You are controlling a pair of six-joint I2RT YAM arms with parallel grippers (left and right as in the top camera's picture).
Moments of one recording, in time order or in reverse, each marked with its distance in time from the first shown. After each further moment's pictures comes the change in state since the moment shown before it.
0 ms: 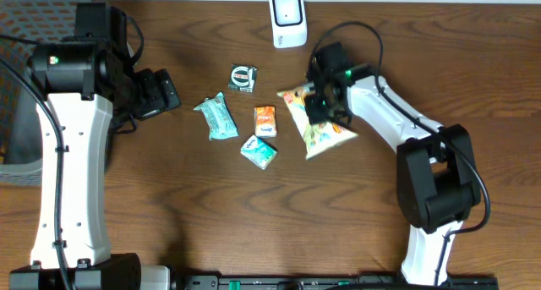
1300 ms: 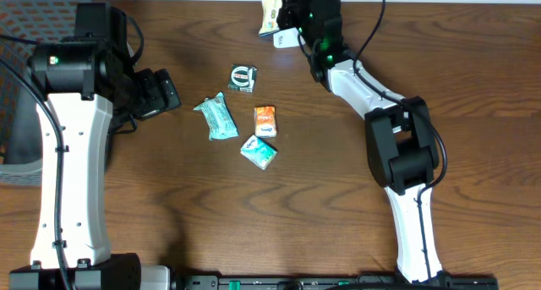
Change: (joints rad) left arm 0.000 0.000 0.000 0.000 0.000 0.000; right arm -0.016 0.347 0.303 1.255 0.014 0.090
